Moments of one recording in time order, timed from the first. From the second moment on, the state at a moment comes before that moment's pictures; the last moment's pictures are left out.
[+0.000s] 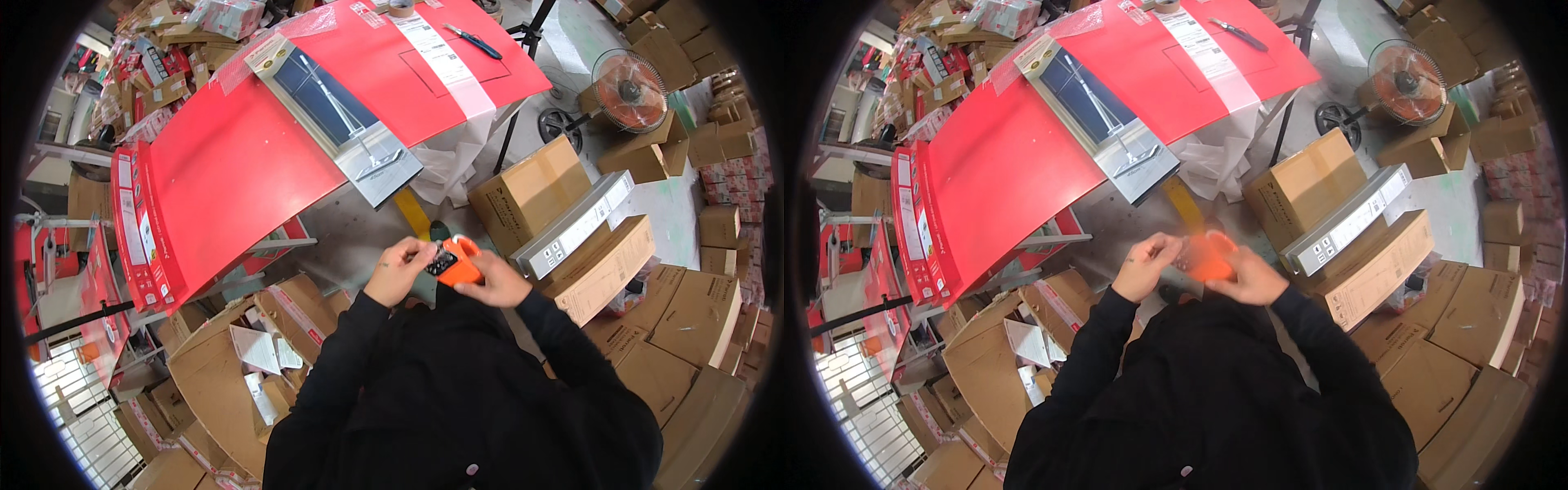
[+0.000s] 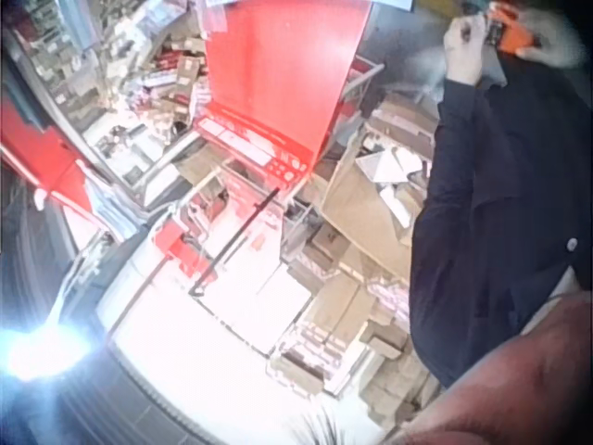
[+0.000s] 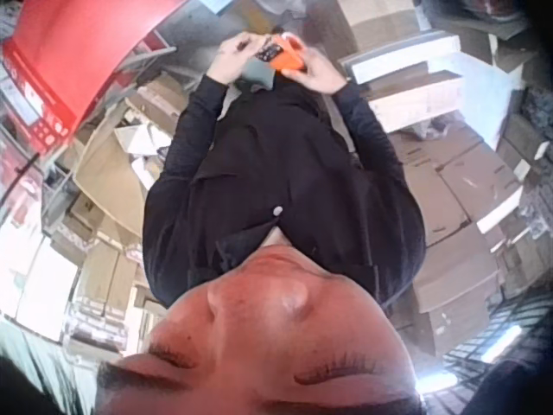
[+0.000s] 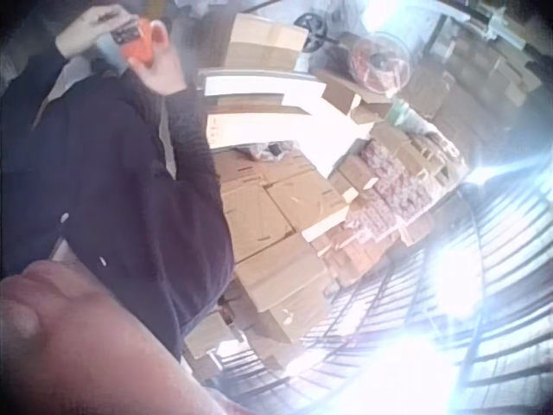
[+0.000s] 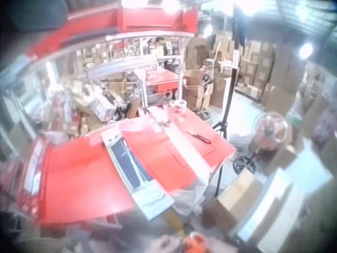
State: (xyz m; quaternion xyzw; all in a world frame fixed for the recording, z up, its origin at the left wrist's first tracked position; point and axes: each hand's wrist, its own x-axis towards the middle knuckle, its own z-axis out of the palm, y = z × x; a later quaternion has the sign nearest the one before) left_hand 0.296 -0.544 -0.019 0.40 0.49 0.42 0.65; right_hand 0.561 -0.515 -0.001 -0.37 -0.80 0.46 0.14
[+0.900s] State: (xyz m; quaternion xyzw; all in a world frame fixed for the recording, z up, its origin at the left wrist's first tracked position) left_hand 0.221 -0.379 -0.092 0.66 0.72 0.20 0.09; right_hand 0.426 -0.419 -0.287 -0.45 -0.64 0.54 0.30
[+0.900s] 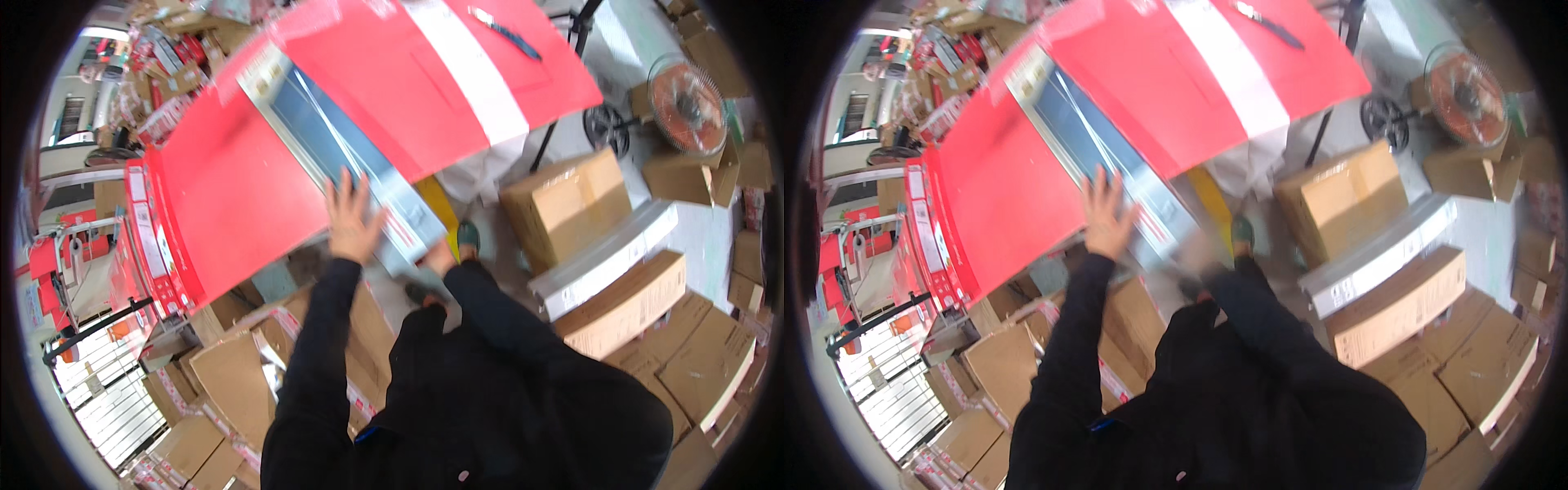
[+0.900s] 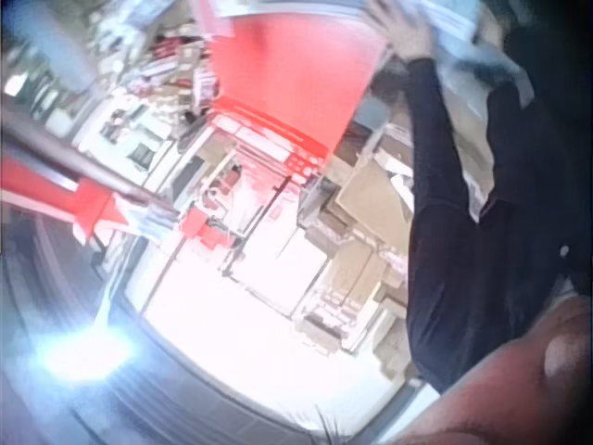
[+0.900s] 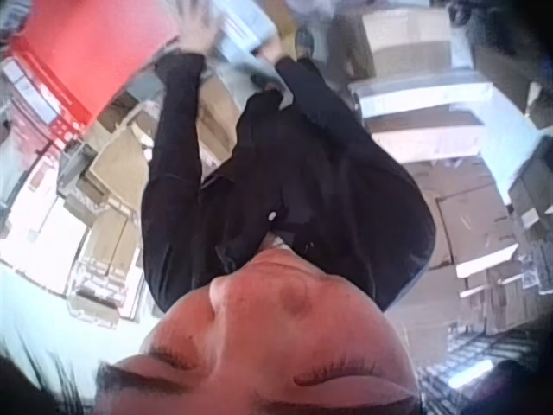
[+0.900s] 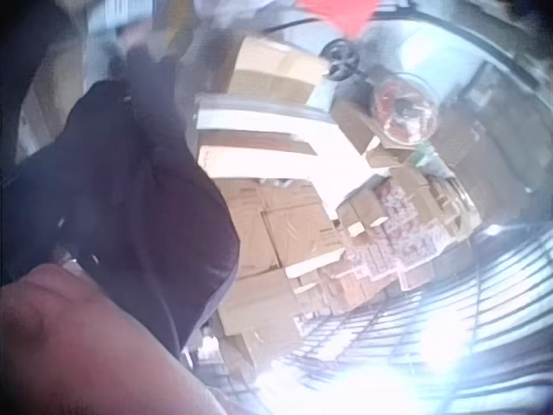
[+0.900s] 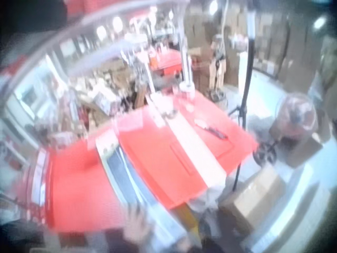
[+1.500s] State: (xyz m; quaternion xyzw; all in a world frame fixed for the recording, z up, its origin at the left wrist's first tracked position) left_hand 0.291 -0.280 0.109 0.84 0.50 0.21 0.03; right_hand 0.769 -0.349 0.040 -0.64 -0.46 0.49 0.39
